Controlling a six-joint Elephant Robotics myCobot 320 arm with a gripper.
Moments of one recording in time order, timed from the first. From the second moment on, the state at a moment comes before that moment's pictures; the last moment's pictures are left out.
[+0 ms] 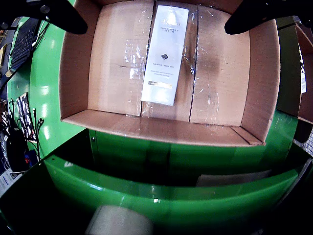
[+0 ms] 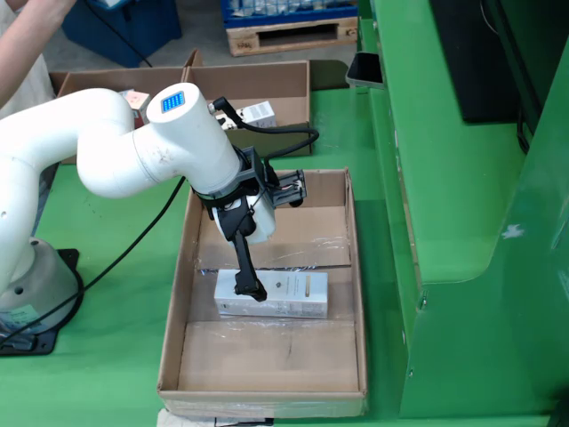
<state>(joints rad) 0.19 -0.66 -0.66 0.05 1.54 0.10</state>
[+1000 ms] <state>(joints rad) 0.20 -0.63 -0.87 0.20 1.54 0.09</state>
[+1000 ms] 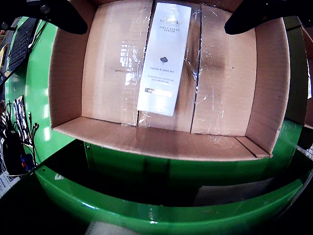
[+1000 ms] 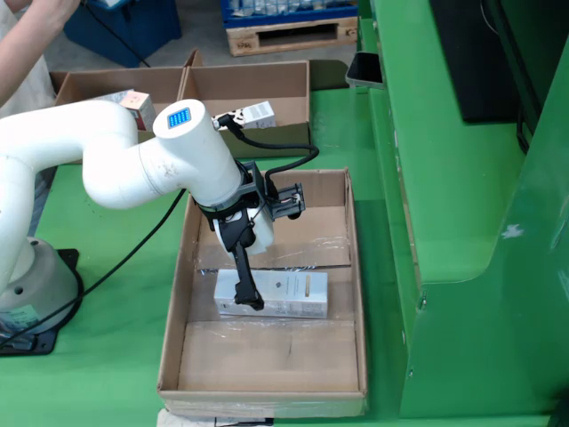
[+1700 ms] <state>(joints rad) 0.21 -0.61 -0.96 0.29 1.54 0.11</state>
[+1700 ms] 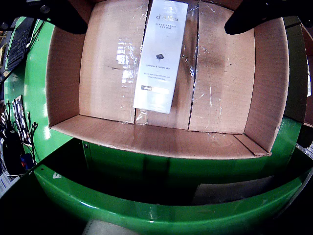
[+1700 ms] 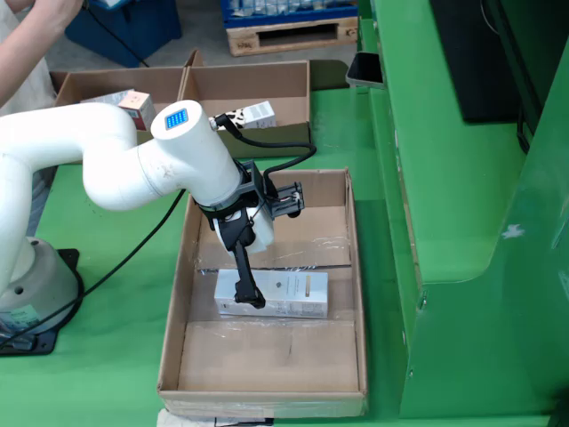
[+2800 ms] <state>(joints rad) 0.21 -0.67 -0.95 0.33 1.54 0.12</state>
